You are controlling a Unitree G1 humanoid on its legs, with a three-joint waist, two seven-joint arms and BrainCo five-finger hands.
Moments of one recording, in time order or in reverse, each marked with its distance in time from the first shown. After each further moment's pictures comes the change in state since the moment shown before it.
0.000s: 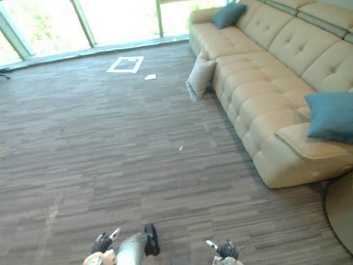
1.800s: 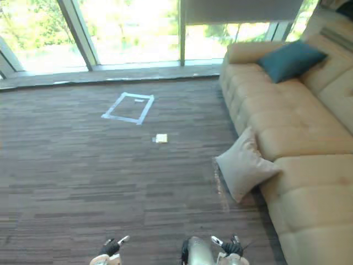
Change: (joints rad) left arm -0.008 -0.061 0.029 0.033 0.055 0.032 0.000; right arm 0.010 -0.056 0.027 -0.121 -0.031 -0.010 -0.009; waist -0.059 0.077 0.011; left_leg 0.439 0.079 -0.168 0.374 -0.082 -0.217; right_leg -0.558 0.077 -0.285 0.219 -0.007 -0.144
